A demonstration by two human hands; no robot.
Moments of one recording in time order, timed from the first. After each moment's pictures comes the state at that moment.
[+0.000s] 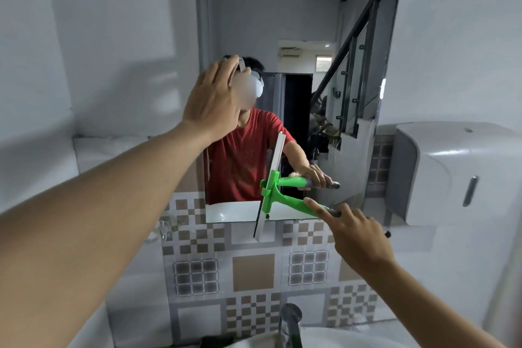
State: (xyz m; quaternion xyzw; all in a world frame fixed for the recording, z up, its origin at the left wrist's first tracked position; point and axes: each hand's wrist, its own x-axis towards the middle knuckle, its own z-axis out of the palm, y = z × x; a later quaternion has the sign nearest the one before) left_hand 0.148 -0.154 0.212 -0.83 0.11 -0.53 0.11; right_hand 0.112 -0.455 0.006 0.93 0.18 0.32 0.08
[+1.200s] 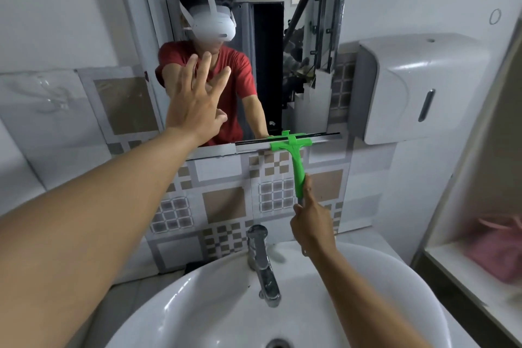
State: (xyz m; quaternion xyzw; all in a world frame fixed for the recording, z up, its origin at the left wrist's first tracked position) left_hand 0.152 -0.209 0.079 -0.90 0.10 -0.41 0.11; right_hand 0.076 -0.438 -0.111 0.91 -0.08 0.13 -0.38
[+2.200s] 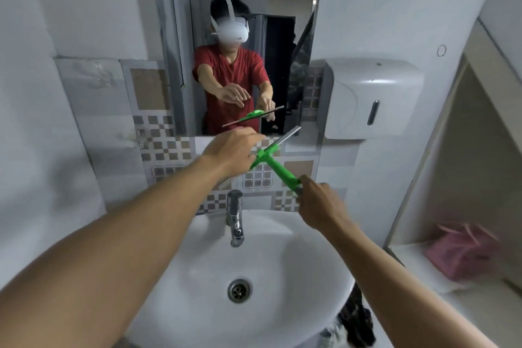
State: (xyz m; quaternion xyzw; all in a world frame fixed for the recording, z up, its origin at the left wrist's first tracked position) left_hand -0.023 -0.323 0.042 -0.95 0.20 -0.22 -0.06; right_hand -0.064 -0.537 -0.025 0.98 0.07 0.12 -0.14
